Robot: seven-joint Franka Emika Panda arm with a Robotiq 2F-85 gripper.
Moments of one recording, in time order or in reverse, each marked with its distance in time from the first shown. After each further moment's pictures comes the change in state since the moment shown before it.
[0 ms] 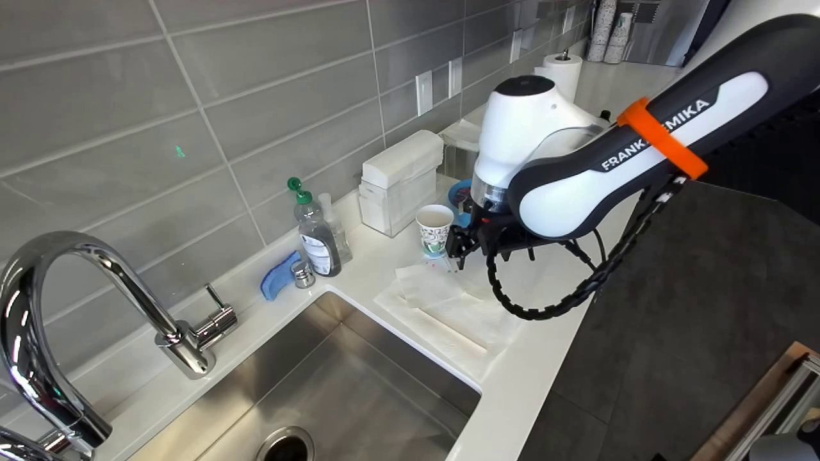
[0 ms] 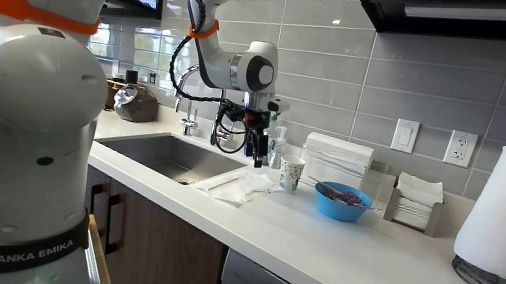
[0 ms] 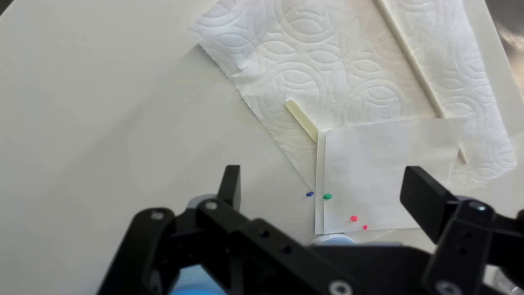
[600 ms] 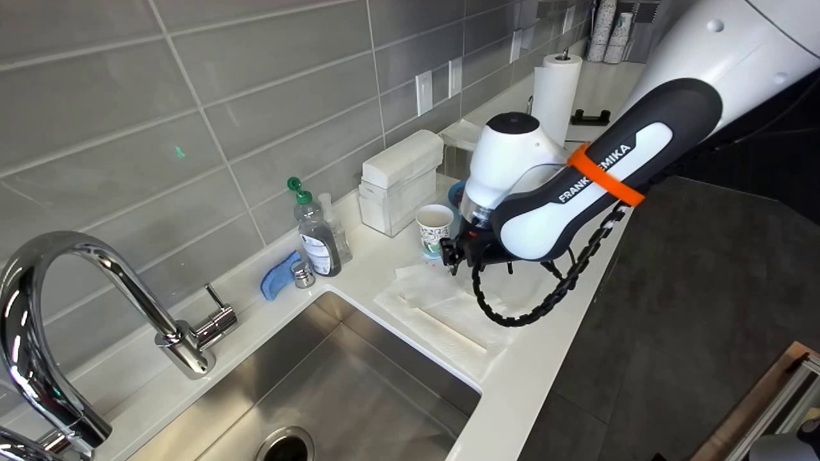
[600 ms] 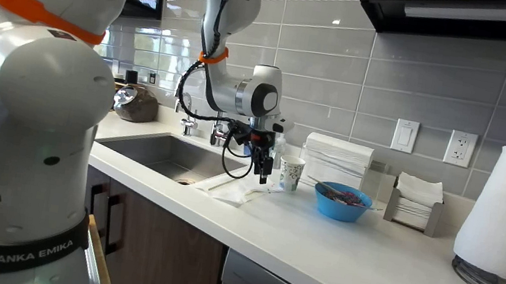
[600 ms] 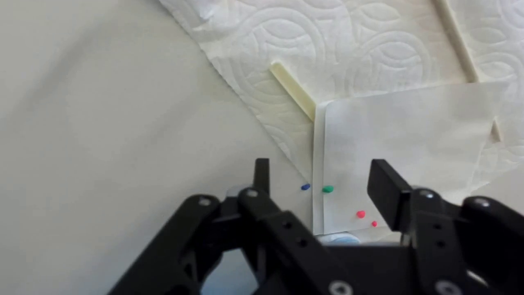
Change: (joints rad) arm 0.086 0.180 -0.123 0.061 -0.013 0.193 0.000
